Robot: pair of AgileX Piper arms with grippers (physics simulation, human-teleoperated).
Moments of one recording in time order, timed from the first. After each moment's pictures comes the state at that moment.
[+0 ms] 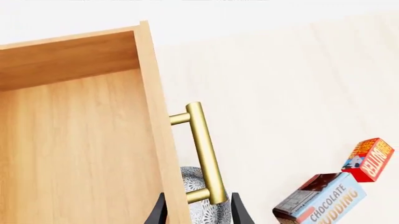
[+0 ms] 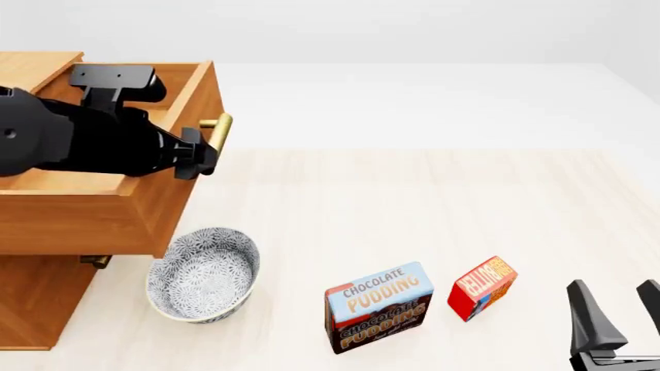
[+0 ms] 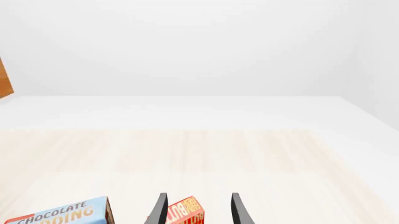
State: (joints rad) left arm -0.33 1.23 -1.18 0.75 -0.13; right arm 0.00 0.01 0.00 0.00 0.00
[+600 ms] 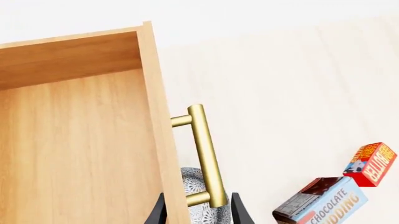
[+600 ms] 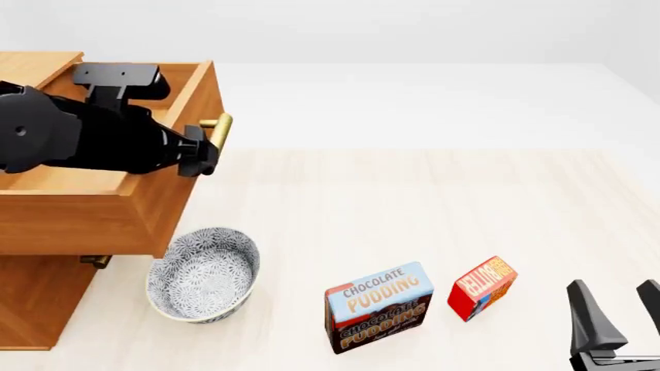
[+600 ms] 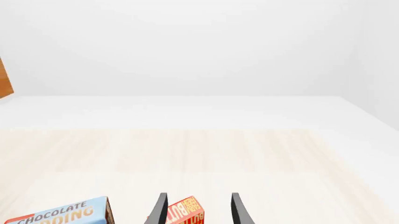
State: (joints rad) left arm -0.35 1.25 -1.20 0.76 -0.18; right arm 0.00 0.01 0.00 0.00 0.00
